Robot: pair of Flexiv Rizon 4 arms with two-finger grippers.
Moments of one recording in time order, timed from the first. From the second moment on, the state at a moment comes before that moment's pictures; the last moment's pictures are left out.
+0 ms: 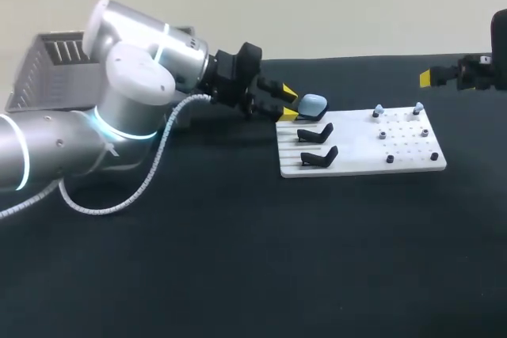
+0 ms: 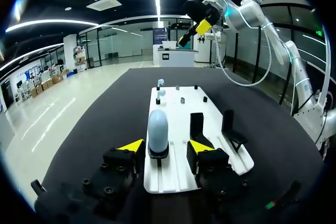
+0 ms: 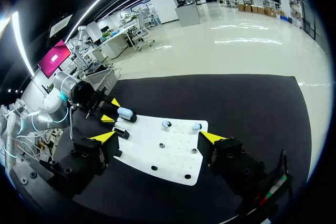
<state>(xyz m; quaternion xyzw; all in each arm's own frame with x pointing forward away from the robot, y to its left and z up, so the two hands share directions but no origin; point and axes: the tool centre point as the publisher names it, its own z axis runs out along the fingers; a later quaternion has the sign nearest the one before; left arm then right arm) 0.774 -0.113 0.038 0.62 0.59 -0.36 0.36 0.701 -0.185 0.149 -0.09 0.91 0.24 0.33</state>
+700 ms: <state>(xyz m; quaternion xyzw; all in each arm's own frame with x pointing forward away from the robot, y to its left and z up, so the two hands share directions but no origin) 0.784 -0.124 0.029 0.62 0.59 -0.37 0.36 0.701 -0.185 0.149 -0.09 0.91 0.24 0.33</state>
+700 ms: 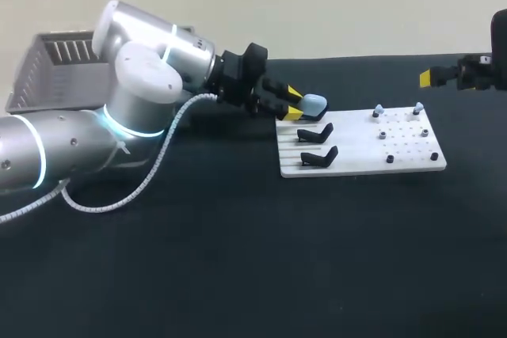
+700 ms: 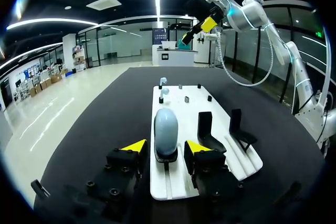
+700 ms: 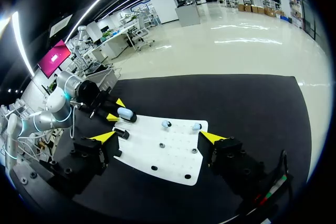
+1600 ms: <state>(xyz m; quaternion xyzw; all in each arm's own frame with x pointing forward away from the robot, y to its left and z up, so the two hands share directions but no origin) 0.787 -0.134 0.029 0.63 0.58 -0.38 0.36 0.701 -0.185 0.149 -0.09 0.91 0.24 0.33</state>
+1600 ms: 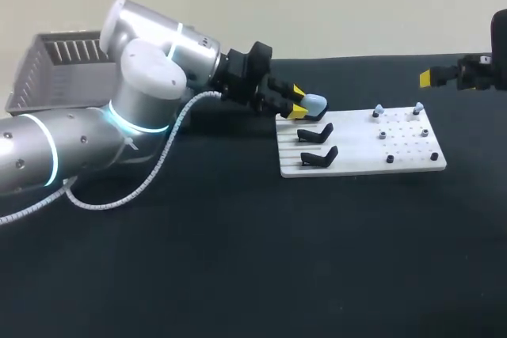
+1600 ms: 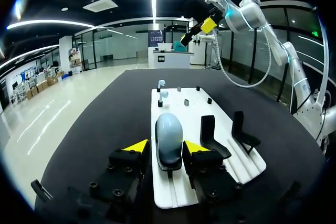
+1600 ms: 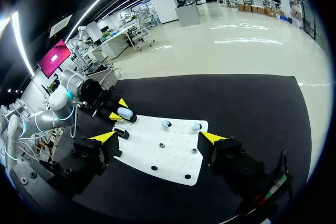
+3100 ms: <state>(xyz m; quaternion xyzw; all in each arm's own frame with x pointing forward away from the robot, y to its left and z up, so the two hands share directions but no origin) 0.765 -0.126 0.096 0.60 0.50 -0.46 0.42 0.701 -0.185 0.149 -0.09 0.91 0.24 0.33</state>
